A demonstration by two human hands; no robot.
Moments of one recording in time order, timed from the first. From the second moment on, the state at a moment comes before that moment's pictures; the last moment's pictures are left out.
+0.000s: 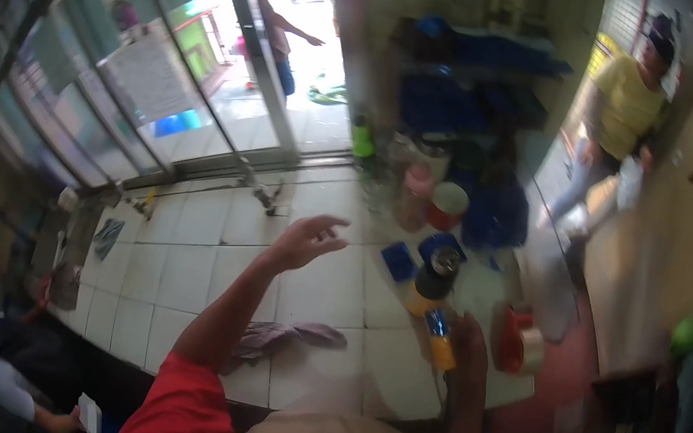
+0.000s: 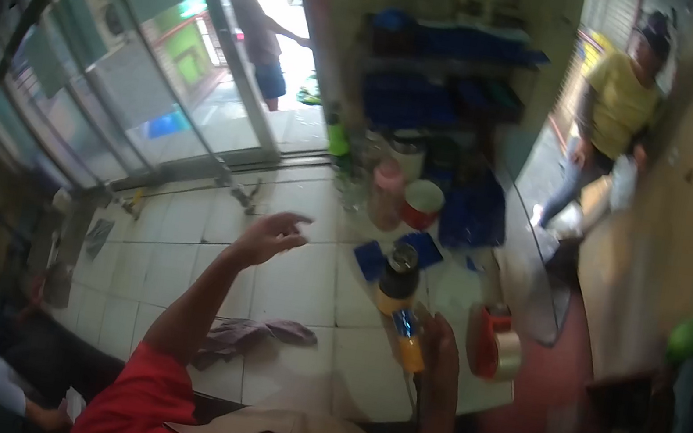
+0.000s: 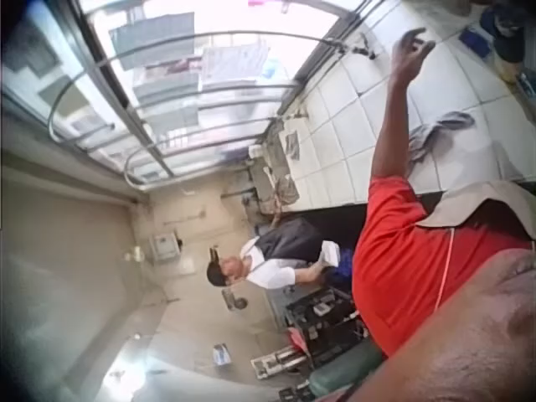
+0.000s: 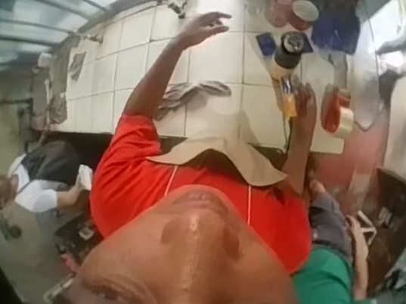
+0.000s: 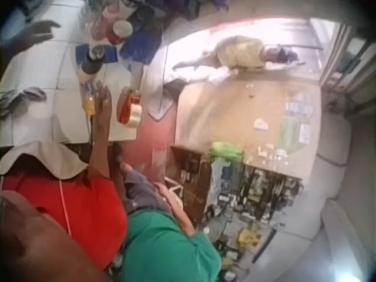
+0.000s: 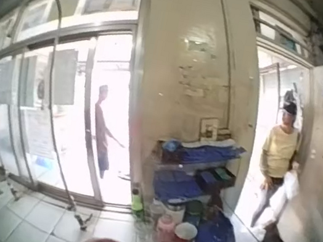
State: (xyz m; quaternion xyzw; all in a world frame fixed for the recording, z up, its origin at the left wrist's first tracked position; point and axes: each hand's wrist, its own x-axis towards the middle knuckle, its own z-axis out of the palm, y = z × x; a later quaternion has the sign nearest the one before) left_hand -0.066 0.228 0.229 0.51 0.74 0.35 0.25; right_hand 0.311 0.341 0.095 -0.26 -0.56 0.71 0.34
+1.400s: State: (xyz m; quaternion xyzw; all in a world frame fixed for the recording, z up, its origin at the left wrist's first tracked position) left_hand 0.028 0.046 0.059 0.67 0.71 0.22 0.02; right_hand 0.402 0.152 0.078 -0.49 -0.85 -0.19 -0.03
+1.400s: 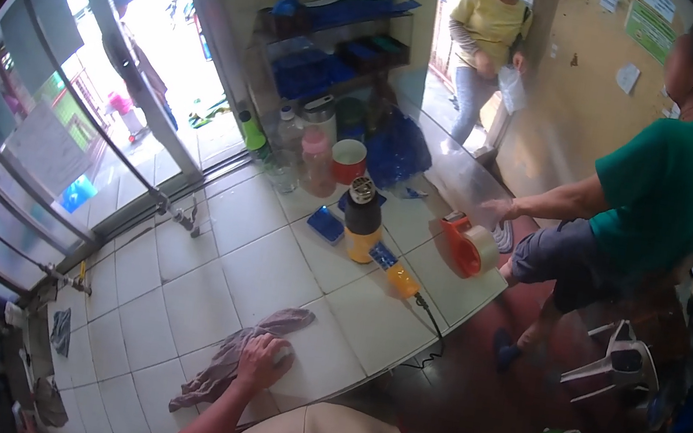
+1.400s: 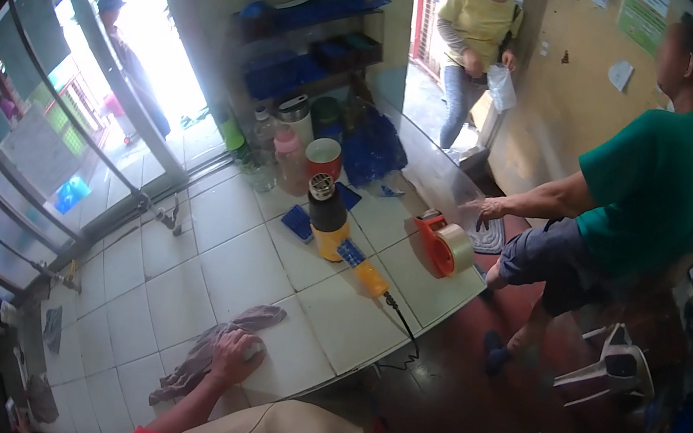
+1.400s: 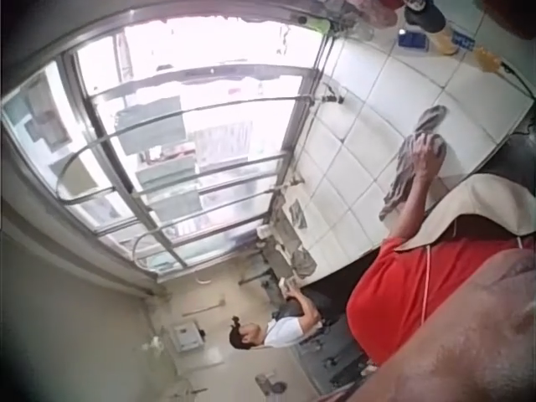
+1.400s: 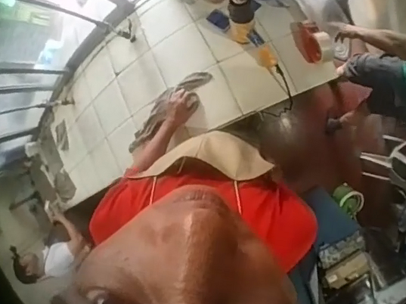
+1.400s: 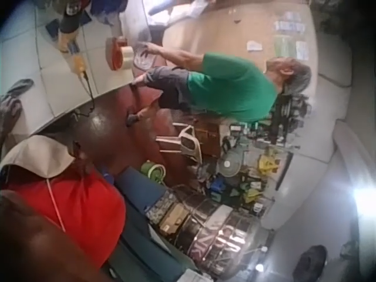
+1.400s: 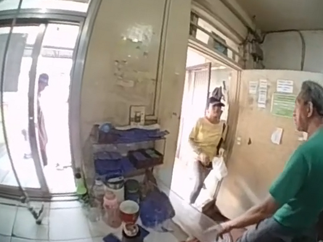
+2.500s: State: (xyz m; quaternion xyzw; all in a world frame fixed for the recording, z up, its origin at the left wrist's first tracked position) left_hand 0.036 0.046 0.059 0.65 0.73 0.20 -0.02; right_hand 0.332 0.304 0.123 -0.32 -0.72 -0.45 0.41
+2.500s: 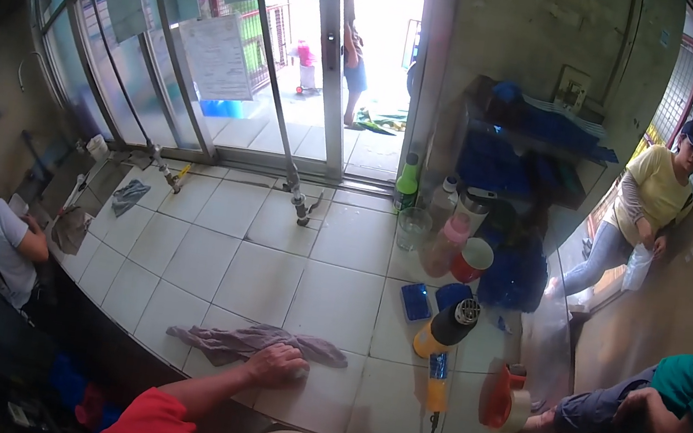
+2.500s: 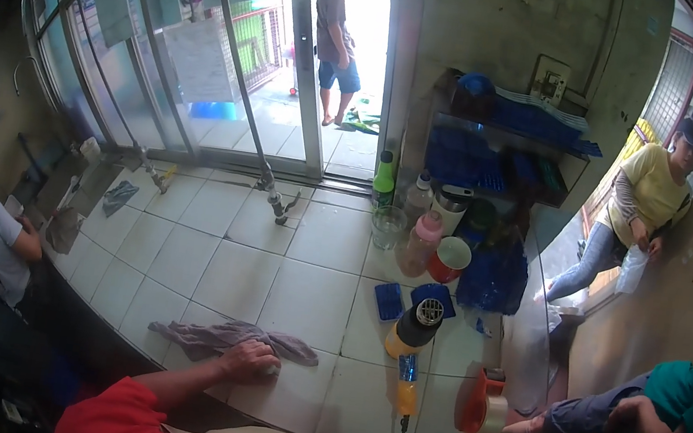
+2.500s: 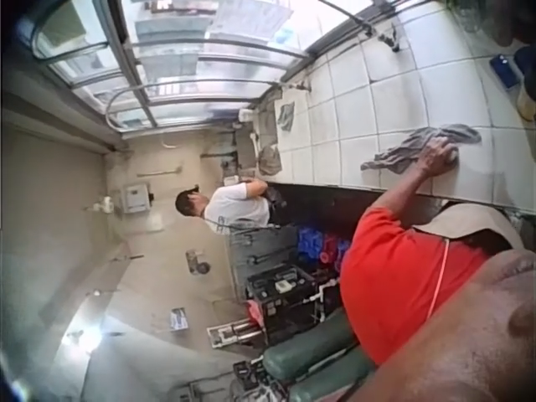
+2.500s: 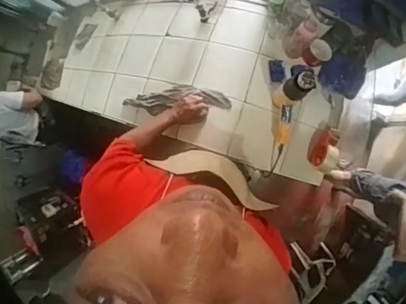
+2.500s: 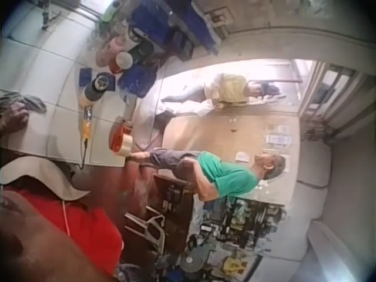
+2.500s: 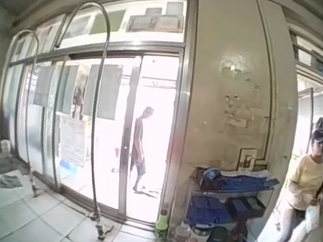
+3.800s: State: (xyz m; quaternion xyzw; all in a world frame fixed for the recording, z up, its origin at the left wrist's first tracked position) left_hand -0.126 0.247 0.122 0.54 0.82 0.19 -0.10; right_hand 0.303 0.264 0.117 -0.57 -0.51 -0.64 0.06
